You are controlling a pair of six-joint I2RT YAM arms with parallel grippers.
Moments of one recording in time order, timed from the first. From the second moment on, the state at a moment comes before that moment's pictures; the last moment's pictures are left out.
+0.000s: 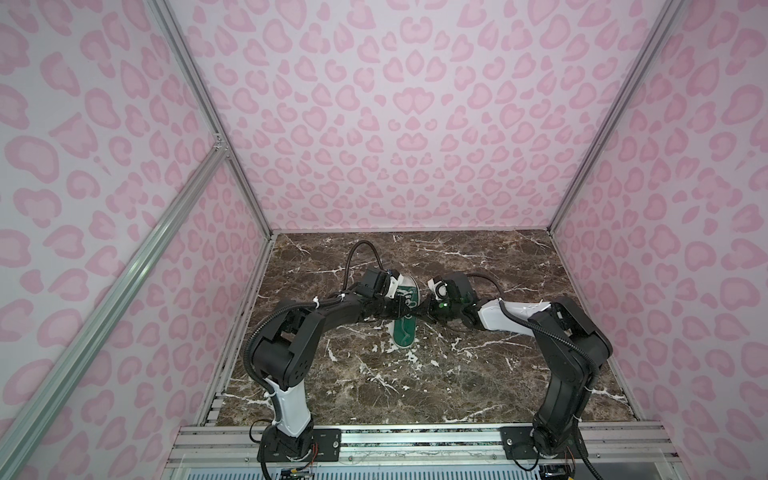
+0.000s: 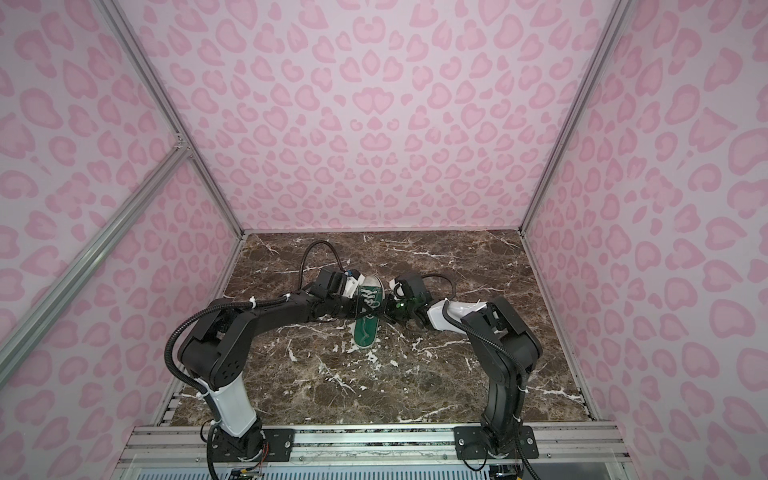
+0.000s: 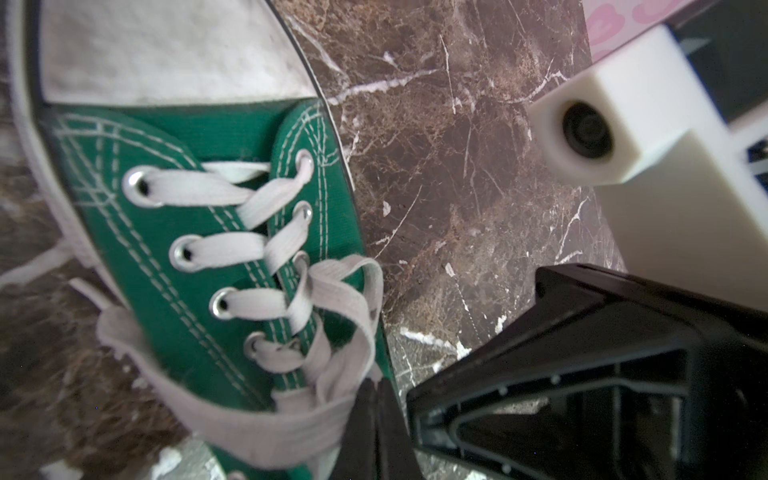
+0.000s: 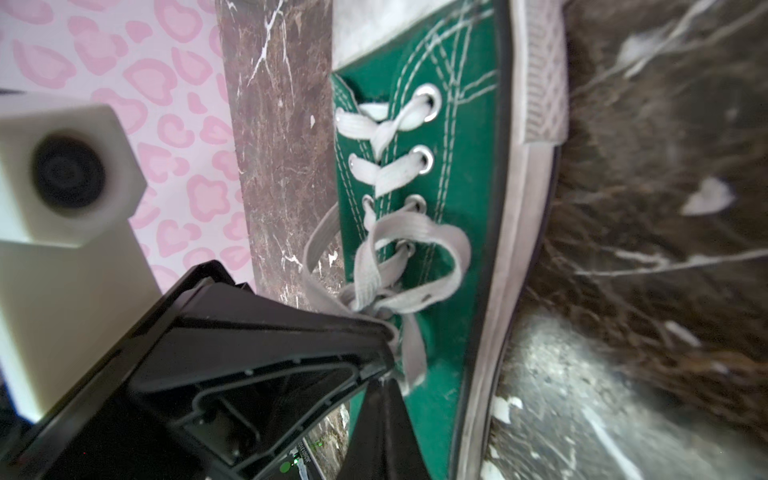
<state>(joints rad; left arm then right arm) -0.50 1.83 1.03 -0.08 0.50 -0.42 0.55 1.83 0.98 0.10 -0.54 0.95</state>
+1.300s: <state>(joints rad) -0.50 1.83 1.03 -0.08 0.50 -0.43 0.58 1.89 1.05 -0.03 -0.47 0.87</state>
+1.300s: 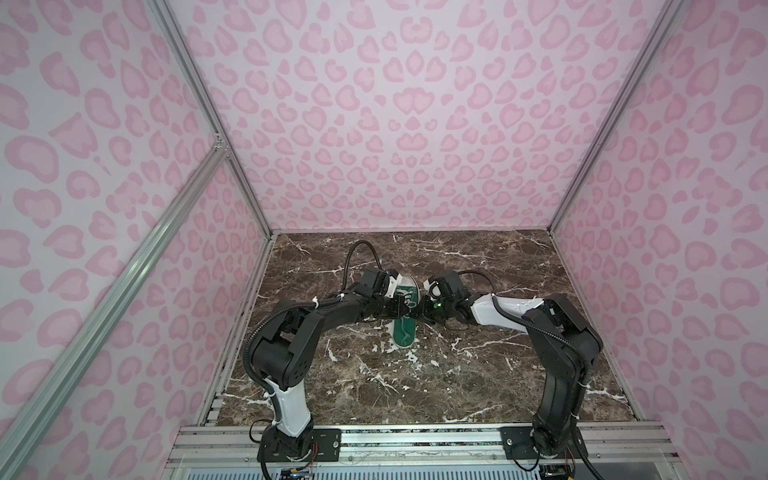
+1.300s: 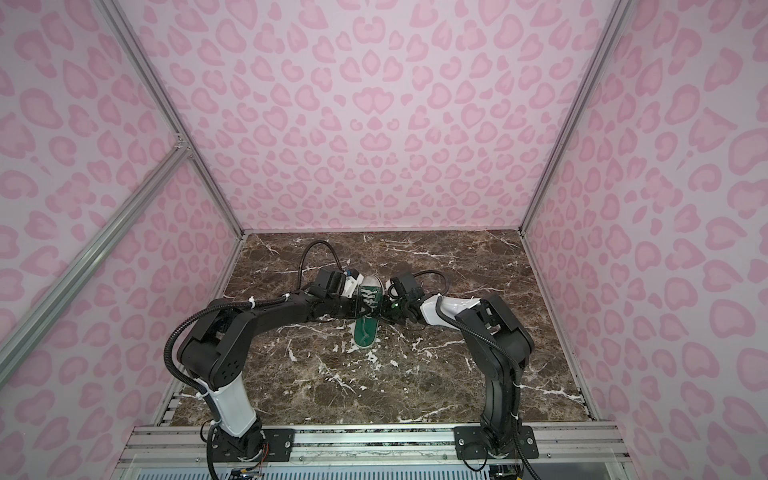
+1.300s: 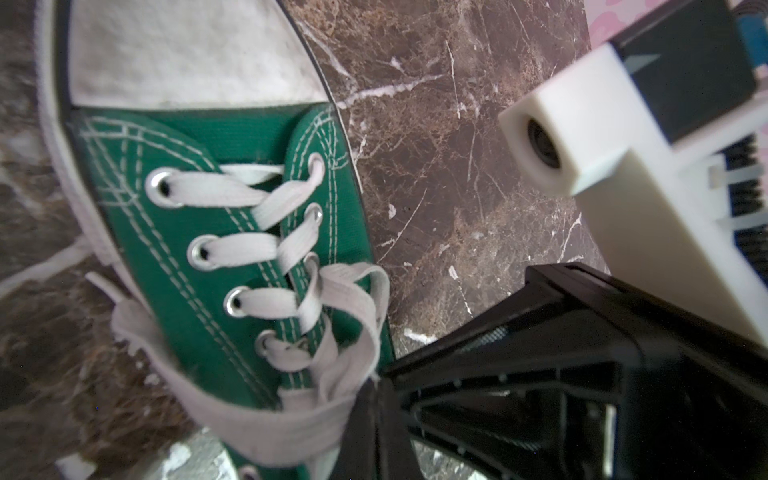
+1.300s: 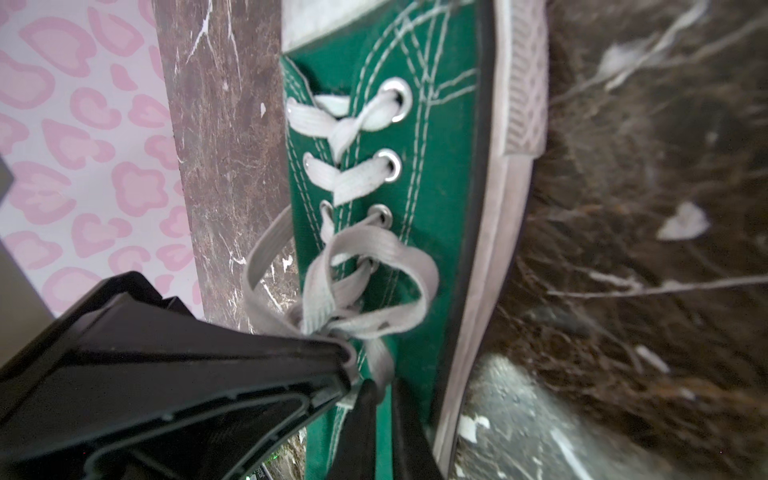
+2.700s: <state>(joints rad) -0.49 1.90 1.04 -0.02 0.61 -0.51 0.57 1.86 1.04 0.06 -0.52 0.92</state>
